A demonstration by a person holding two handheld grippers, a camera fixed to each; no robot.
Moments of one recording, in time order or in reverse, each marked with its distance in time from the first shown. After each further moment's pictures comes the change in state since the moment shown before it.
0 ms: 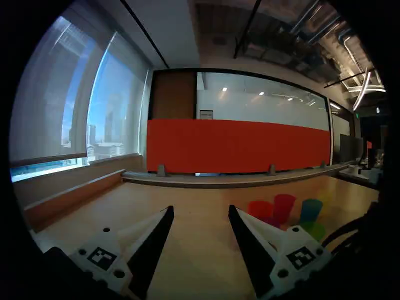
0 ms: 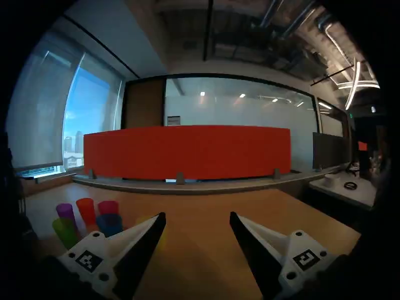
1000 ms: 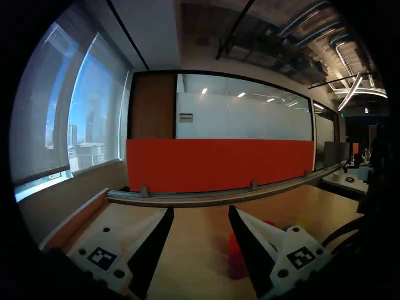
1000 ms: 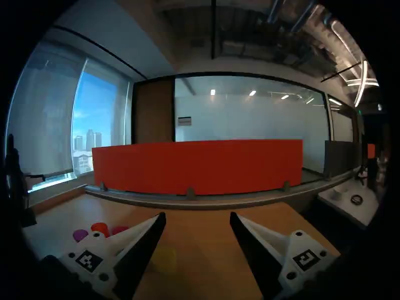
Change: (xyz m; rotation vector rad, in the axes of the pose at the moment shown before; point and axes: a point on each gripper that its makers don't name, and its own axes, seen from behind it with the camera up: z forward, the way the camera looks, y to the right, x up) left arm 0.112 0.022 0.013 -0.144 -0.015 0.020; right arm 0.103 -0.002 0.016 0.092 -0.038 0.017
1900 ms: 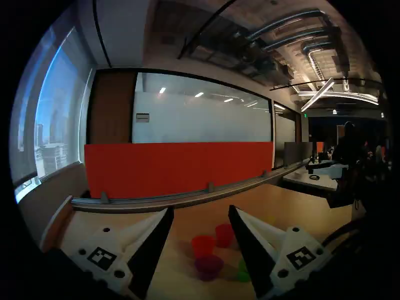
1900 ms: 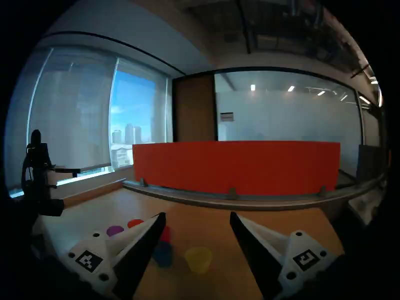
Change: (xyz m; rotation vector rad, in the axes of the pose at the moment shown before) left arm 0.027 0.063 -0.007 -0.331 0.000 0.012; right arm 0.019 -0.066 -0.011 0.325 -0.041 -0.028
